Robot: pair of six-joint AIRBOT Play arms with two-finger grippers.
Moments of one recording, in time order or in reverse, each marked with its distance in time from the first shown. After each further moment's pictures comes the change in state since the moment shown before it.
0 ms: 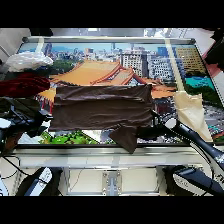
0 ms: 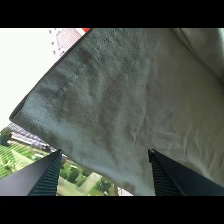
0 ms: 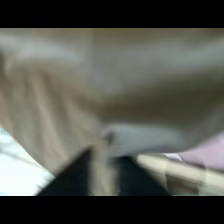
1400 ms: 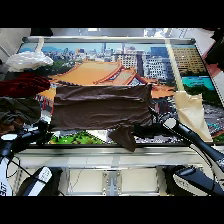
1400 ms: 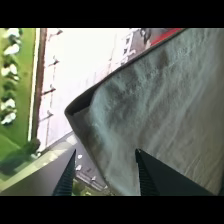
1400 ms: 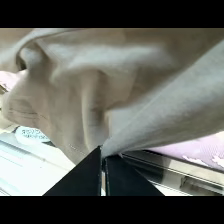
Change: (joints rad) left arm 0.143 -0.037 -0.255 -0.257 0.166 0.100; right arm 0.047 0.039 0.016 0.049 -0.016 0.017
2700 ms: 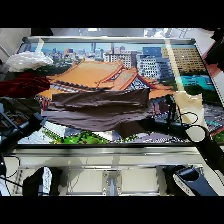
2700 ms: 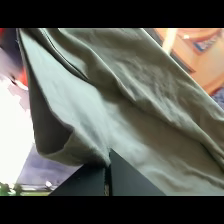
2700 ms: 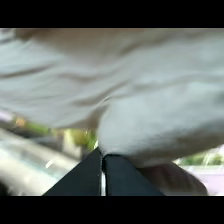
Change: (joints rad) left arm -0.042 0.400 0.180 0.061 -0.225 0.239; right arm -0.002 0.443 0.080 -0.124 -0.013 0.108
